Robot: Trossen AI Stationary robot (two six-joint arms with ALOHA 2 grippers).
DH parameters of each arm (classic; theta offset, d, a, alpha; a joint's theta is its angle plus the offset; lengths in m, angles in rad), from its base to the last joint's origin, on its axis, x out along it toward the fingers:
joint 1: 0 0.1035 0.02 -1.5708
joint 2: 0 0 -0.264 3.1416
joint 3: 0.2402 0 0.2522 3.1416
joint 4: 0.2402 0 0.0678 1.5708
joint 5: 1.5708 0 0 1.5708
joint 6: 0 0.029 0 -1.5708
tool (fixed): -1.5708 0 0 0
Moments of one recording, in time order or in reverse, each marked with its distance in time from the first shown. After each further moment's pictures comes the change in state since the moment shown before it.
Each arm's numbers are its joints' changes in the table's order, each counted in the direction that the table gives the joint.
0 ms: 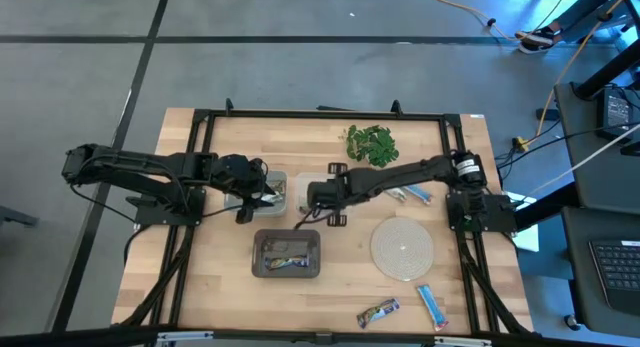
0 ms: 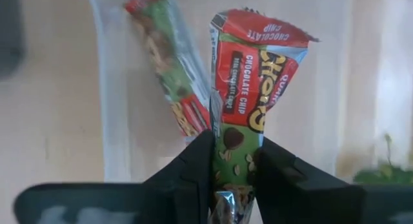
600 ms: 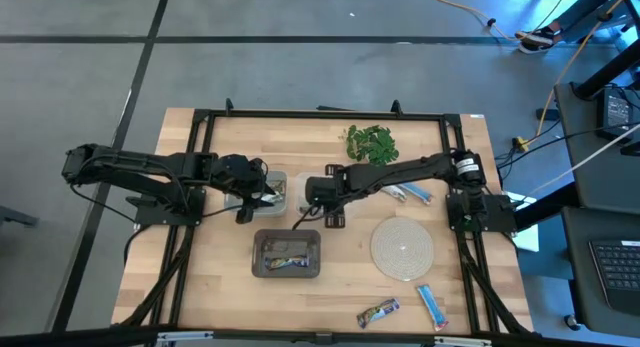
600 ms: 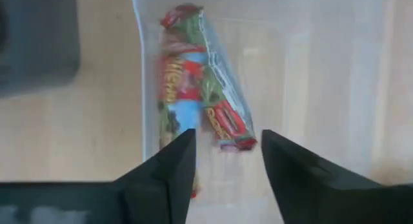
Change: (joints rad) left arm 0.000 0.000 0.000 0.000 0.002 0.001; right arm -0.016 0.001 0.056 0.045 0.132 0.017
